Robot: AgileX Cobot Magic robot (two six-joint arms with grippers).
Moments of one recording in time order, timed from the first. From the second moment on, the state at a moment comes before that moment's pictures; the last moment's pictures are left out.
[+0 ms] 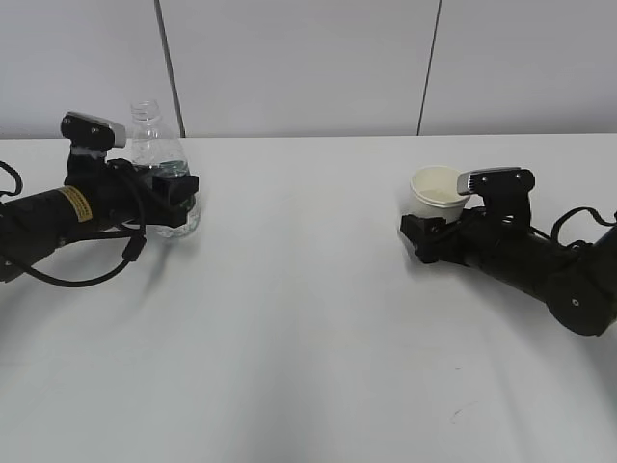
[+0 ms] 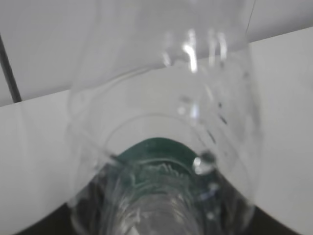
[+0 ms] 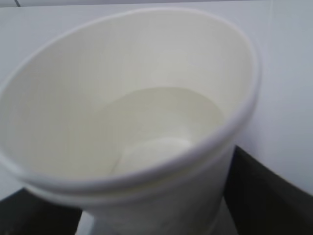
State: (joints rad) left arm -0.09 2.18 -1.03 0.69 -0.90 -0.36; right arm 0.06 2.24 -0.91 -0.35 -0.89 0.25
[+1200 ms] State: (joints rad) left arm -0.09 2.18 -1.03 0.68 -0.90 -0.36; right arm 0.06 2.02 -0.64 -0.35 -0.94 0.25
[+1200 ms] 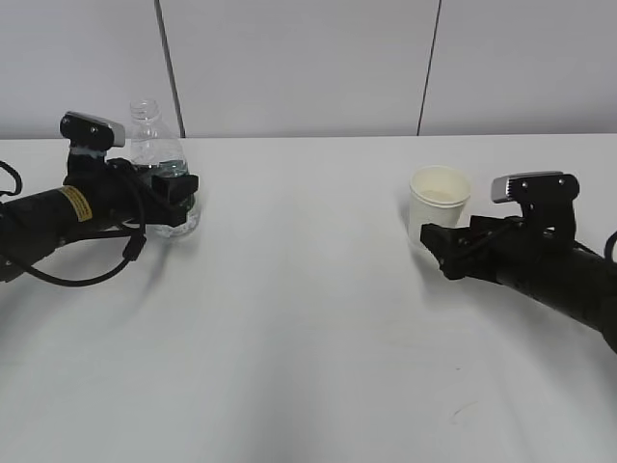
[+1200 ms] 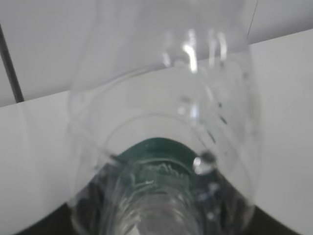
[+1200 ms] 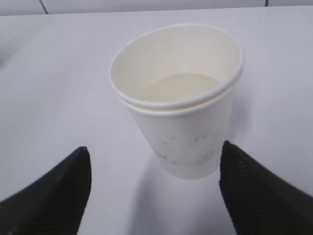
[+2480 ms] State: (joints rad) left arm -0.09 2.08 -1.00 0.67 -0.95 -0.36; right arm 0.06 1.52 -0.42 -0.32 -0.78 0.24
